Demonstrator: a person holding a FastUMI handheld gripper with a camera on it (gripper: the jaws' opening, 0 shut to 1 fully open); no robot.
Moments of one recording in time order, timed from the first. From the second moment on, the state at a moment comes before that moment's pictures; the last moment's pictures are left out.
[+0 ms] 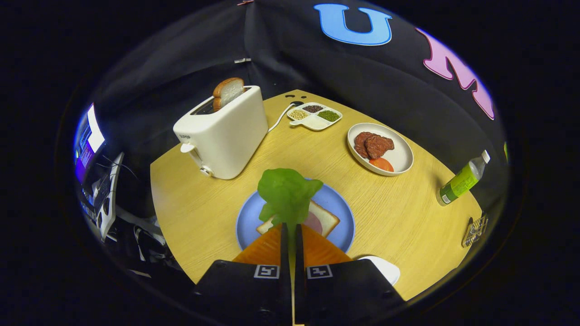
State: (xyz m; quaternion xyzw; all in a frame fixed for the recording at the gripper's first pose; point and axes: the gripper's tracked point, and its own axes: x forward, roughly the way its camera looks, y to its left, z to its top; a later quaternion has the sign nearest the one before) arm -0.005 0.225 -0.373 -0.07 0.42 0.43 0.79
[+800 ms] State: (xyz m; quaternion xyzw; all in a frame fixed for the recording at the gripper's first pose) arm 0.016 0.255 -0.289 -0.02 0.35 0.42 0.84
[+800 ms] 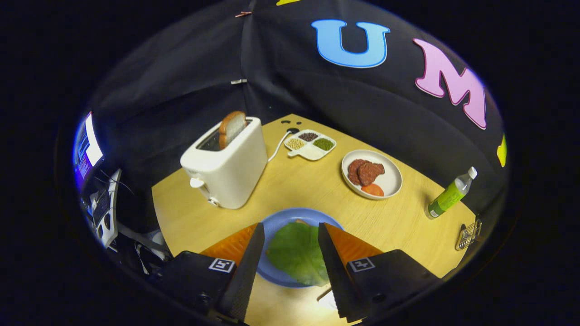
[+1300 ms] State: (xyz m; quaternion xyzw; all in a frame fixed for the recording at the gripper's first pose) arm 0.042 0.393 -0.205 0.04 0.31 0.45 0.84
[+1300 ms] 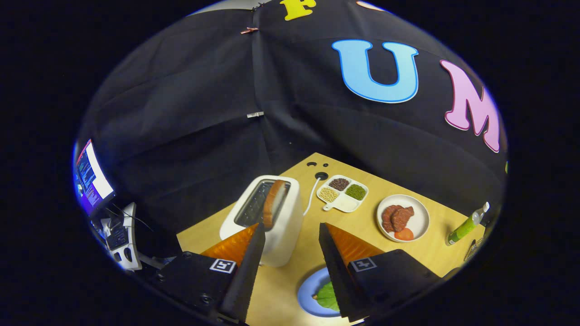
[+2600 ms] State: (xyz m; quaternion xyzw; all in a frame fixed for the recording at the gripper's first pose) arm 0.073 0.496 -0.248 -0.01 0.37 0.42 0.83
